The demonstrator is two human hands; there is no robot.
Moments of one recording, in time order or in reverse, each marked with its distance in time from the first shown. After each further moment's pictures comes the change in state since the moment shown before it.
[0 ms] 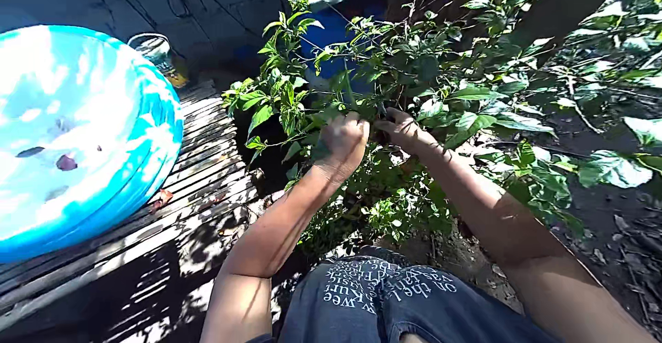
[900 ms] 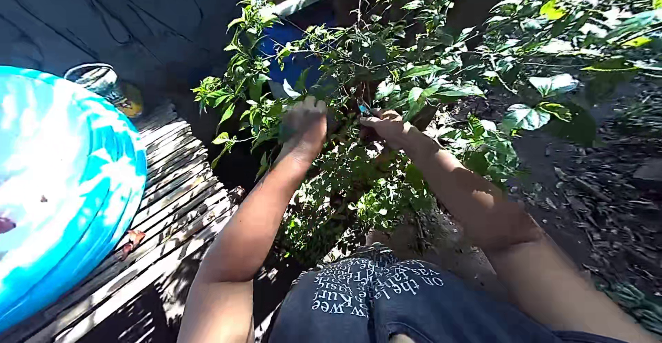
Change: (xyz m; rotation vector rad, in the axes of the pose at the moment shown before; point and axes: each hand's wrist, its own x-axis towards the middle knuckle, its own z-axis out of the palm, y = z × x) left_hand 0.041 -0.012 -0.022 0.092 -0.398 -0.077; right_hand -0.035 -0.011 -0.014 0.095 0.147 0.262
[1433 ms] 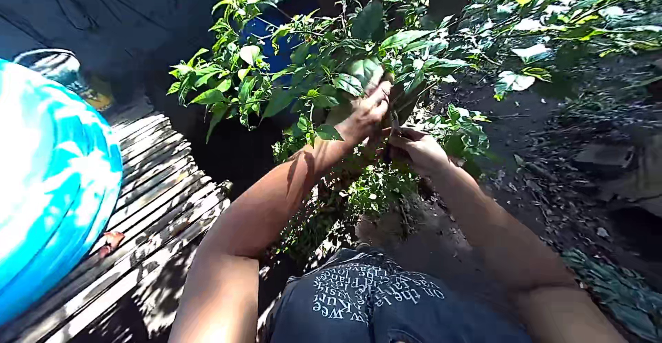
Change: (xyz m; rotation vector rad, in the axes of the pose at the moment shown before) left_hand -0.021 0.040 0.035 -0.161 0.291 0.744; right_hand -0.121 0.050 -0.005 0.264 0.174 -0.052
